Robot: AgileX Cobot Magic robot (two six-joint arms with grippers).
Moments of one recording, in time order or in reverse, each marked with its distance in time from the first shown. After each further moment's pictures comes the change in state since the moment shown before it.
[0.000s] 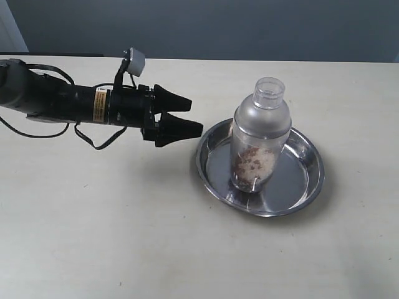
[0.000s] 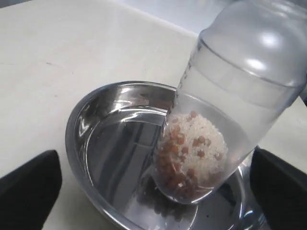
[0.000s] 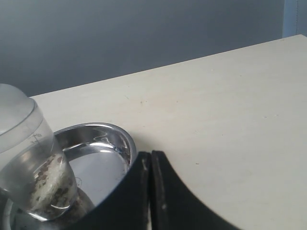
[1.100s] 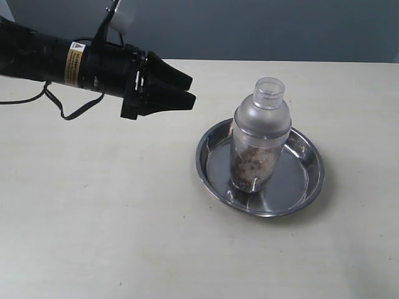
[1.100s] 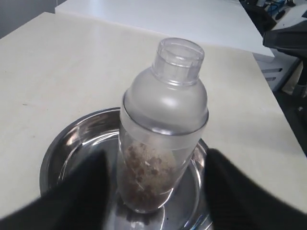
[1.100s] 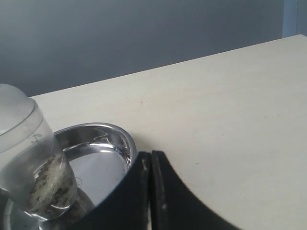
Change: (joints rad) left arm 0.000 -0.282 0.000 0.221 -0.004 -0.172; right arm 0.000 0.000 0.000 0.000 0.000 0.000
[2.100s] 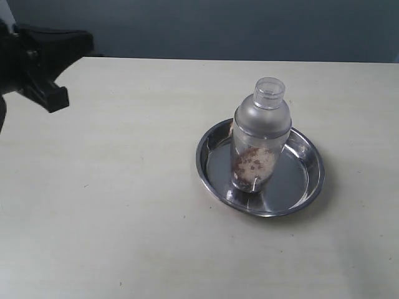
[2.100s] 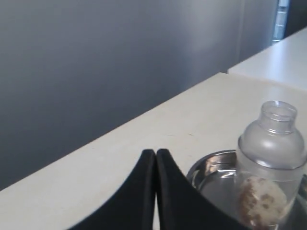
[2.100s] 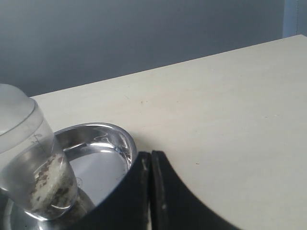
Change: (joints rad) left arm 0.134 -0.756 0.581 -0.477 0.473 0.223; right arm 0.000 0.000 0.000 0.000 0.000 0.000
